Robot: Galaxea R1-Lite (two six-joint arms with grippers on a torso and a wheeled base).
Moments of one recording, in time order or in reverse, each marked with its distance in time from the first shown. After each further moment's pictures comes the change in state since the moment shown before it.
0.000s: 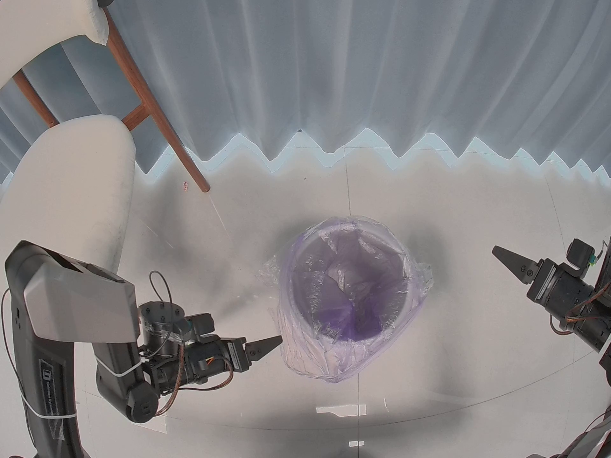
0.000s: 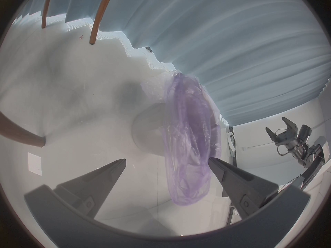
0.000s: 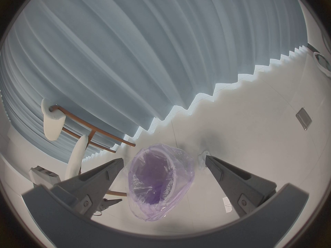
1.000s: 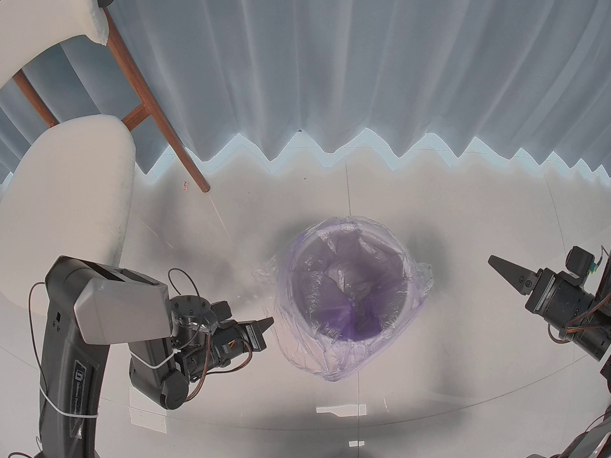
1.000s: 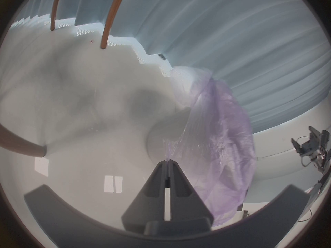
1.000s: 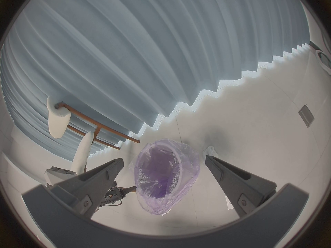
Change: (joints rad) left arm -0.003 0.180 -0.261 -0.001 0.092 -0.030; right arm 0.059 -0.037 0.026 0.019 -0.017 0.011
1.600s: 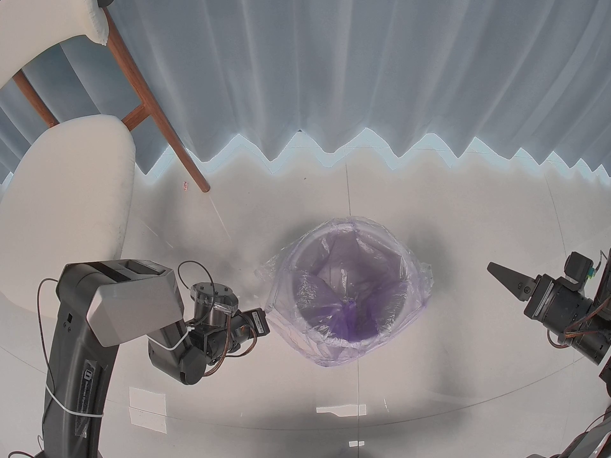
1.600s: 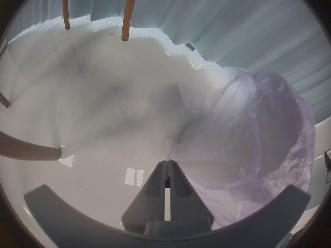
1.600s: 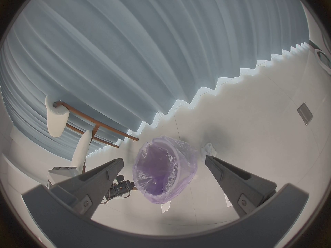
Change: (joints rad) left arm 0.014 0.060 -0.277 0.375 0.212 0.003; right arm 0.000 0.003 0.020 0.000 -0.003 0.003
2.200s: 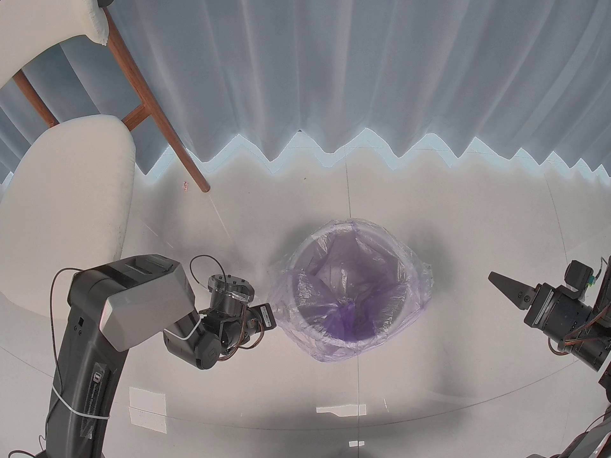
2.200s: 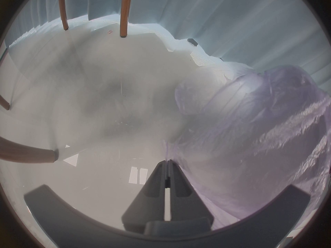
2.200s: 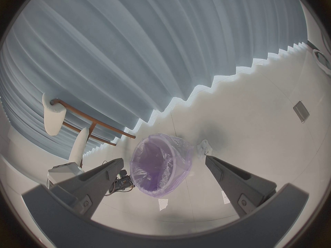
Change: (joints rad) left arm -0.012 0.050 -0.214 0.265 0.089 0.002; right arm 0.000 -0.007 0.036 -0.001 -0.017 -0.001
